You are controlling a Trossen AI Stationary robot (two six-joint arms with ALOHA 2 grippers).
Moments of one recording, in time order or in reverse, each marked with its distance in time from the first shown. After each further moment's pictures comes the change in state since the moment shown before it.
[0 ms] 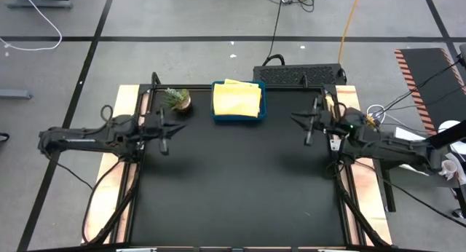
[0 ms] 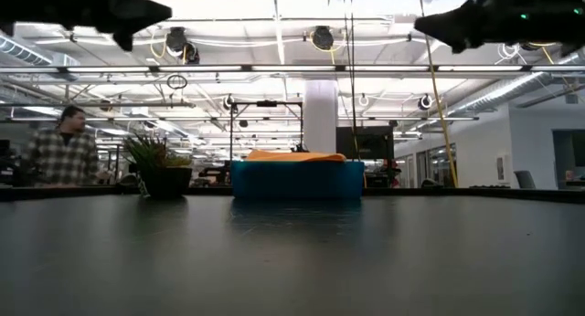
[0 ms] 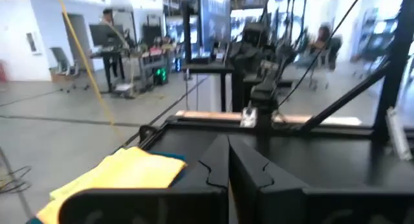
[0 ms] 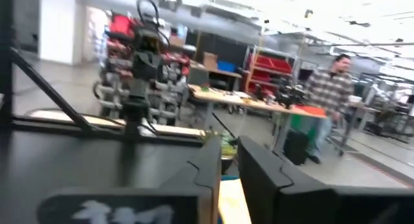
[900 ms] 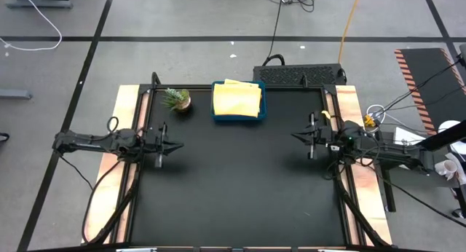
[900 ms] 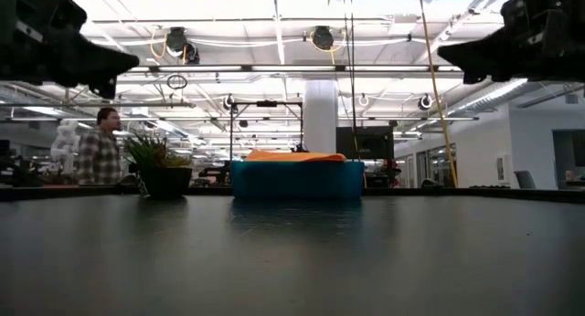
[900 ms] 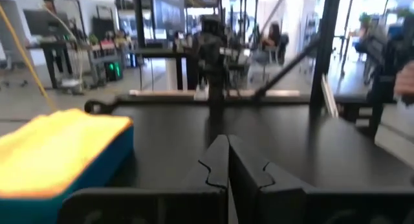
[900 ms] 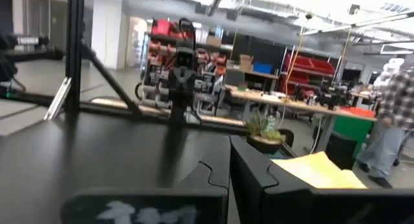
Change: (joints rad) left arm -0.133 -0.387 -0.348 -0.045 0.062 -0.042; right arm 0.108 -0.263 -0.266 0.025 -0.069 0.047
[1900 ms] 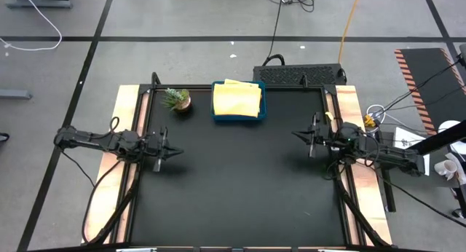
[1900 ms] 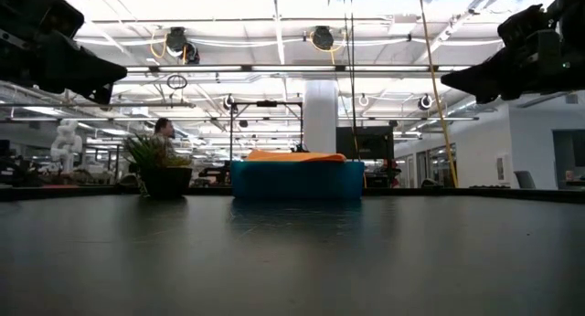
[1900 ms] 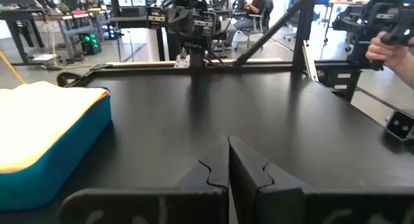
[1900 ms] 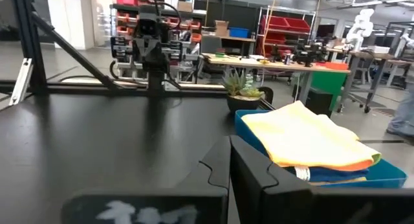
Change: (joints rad) left arm -0.082 0.002 0.034 -0.182 -0.006 -0.009; right arm 0.017 -0.214 0.003 -0.404 0.160 0.052
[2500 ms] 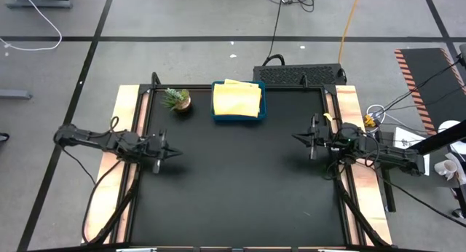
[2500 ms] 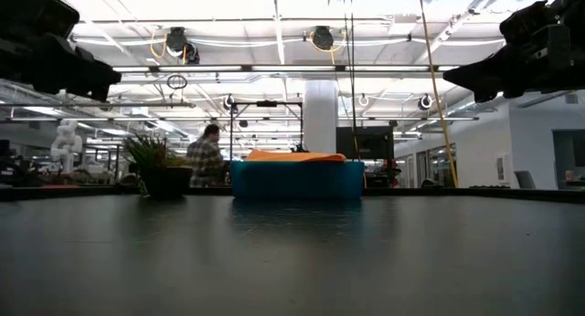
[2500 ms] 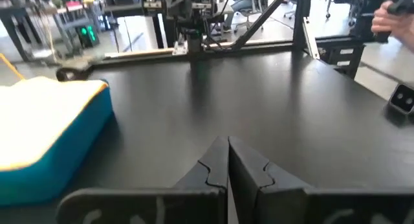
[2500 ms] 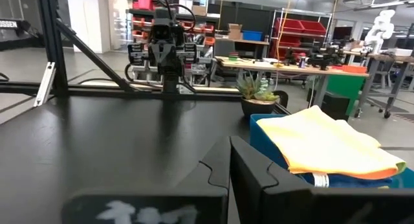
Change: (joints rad) left arm -0.034 0.030 0.034 -0.069 -0.029 0.045; right arm 0.002 0.005 0.000 -0.002 -0.048 0.004
